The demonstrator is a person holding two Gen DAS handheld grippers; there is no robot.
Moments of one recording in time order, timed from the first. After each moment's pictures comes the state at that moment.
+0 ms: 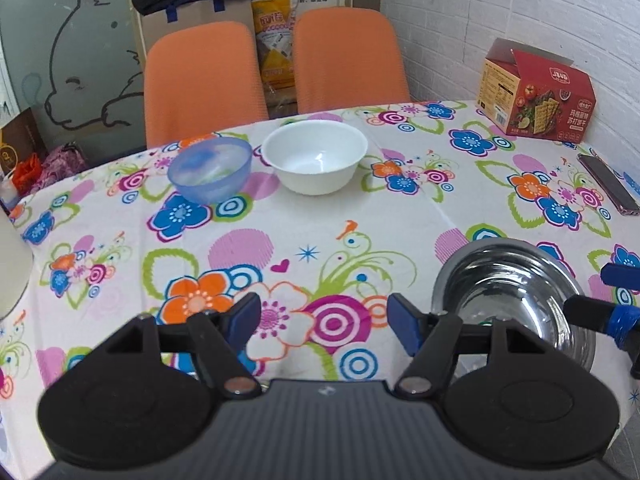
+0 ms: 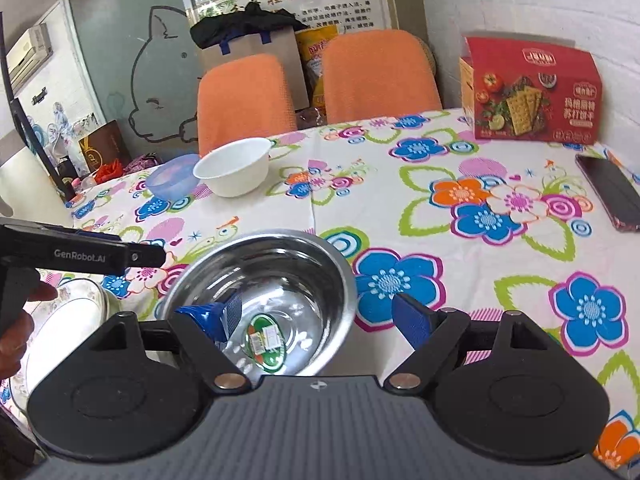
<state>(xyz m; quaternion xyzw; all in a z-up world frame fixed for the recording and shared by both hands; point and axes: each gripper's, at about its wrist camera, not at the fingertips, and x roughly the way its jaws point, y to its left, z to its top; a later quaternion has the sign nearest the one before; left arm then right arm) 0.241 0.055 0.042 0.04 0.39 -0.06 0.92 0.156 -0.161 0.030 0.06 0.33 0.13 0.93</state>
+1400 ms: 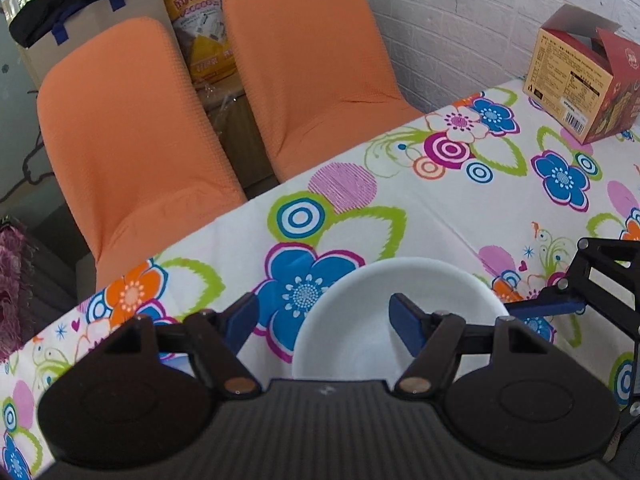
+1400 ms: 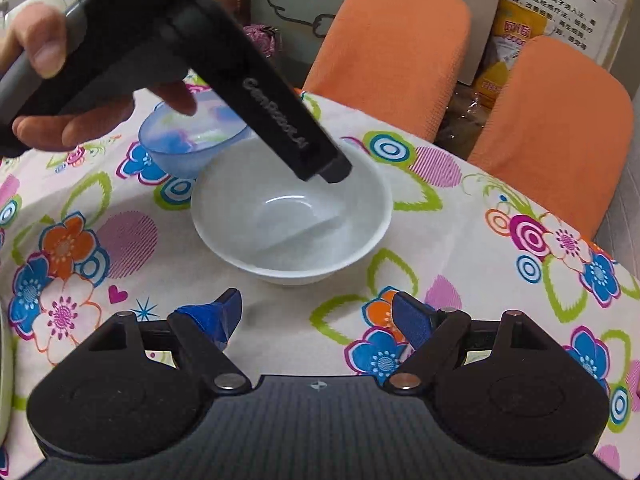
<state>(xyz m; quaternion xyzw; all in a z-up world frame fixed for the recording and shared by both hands) 0.521 0.063 0.014 0.13 0.45 -0.16 0.87 0.396 -0.040 -0.009 -0.19 0.40 0.33 0.83</state>
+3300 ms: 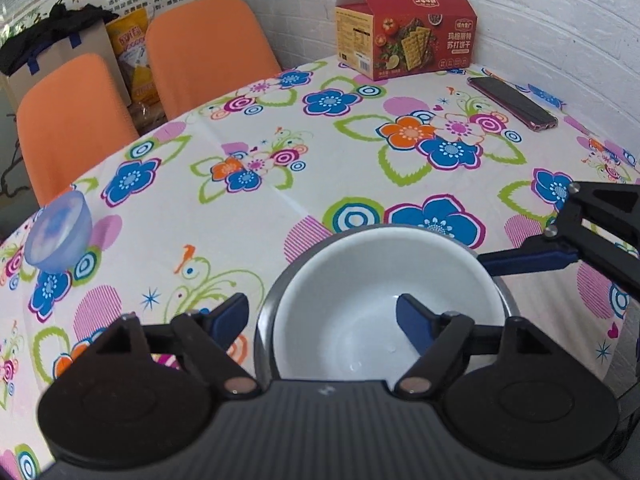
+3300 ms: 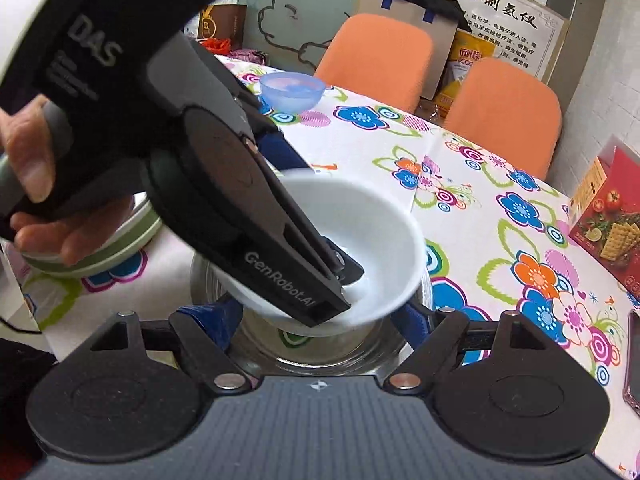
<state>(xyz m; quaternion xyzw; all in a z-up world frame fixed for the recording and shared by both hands) 0.266 -0.043 0.017 0.12 0.41 -0.22 0.88 0.162 -0.113 0.012 -0.20 0.34 0.26 0.88</state>
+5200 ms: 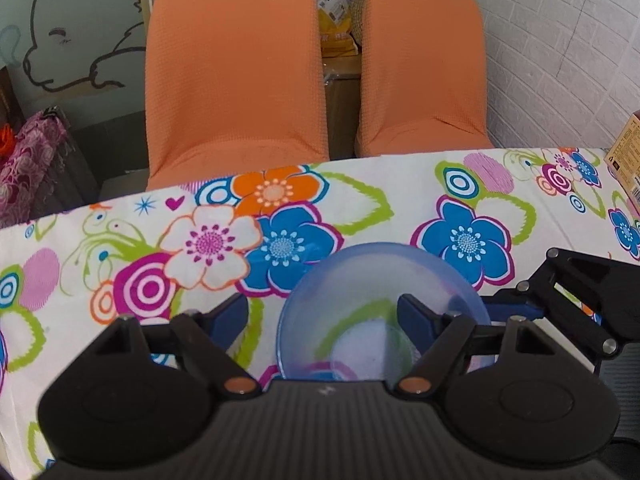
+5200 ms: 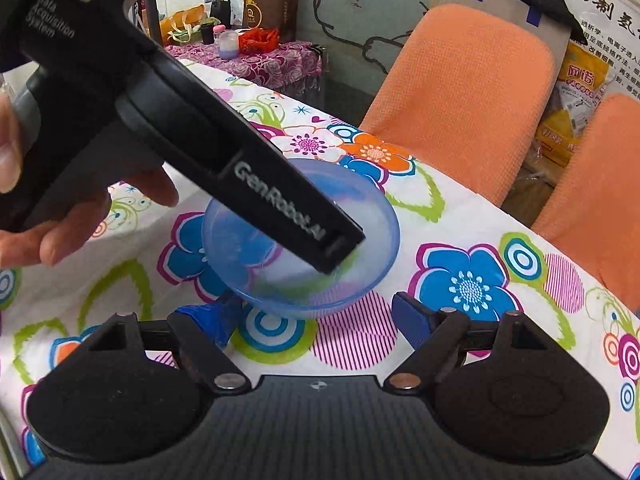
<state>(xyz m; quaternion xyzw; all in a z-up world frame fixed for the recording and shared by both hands) 0.503 0.196 -0.010 -0.01 0.45 -0.07 0.89 0.414 0.081 -0.018 -0.19 0.36 0.38 0.83</state>
